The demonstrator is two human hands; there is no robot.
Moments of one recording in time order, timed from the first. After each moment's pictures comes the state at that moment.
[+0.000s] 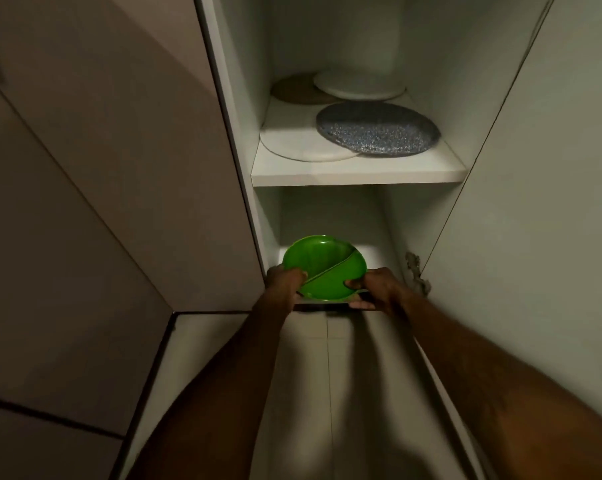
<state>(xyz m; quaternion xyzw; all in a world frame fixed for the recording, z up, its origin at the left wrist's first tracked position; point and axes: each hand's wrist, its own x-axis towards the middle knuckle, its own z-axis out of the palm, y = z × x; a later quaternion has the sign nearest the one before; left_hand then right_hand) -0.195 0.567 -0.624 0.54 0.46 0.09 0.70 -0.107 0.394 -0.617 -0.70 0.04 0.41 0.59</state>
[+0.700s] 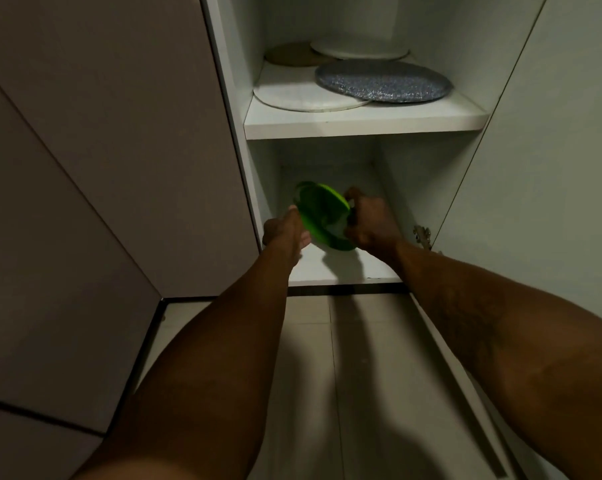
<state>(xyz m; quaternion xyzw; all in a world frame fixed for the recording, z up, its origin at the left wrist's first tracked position) -0.155 0.588 -0.623 0.53 0.45 0.16 0.70 -0.078 0.433 -0.609 -0.89 -0.34 -0.04 0.32</state>
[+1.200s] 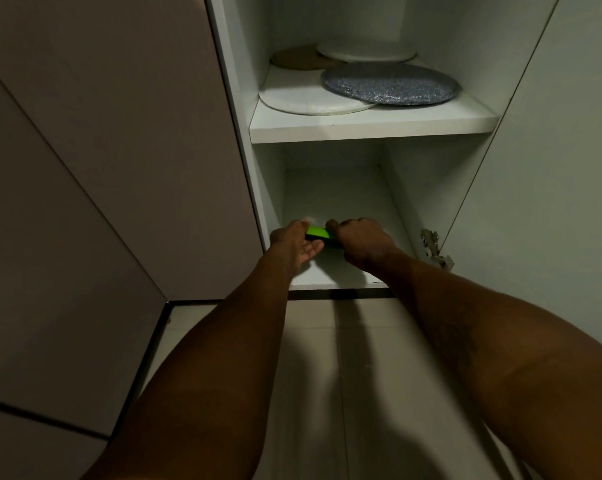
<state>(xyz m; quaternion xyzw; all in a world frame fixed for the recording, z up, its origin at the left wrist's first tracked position) -0.162 0.590 -0.631 0.47 0.40 0.10 0.78 -0.094 0.450 -0.620 -0.87 -0.47 -0.10 -0.07</state>
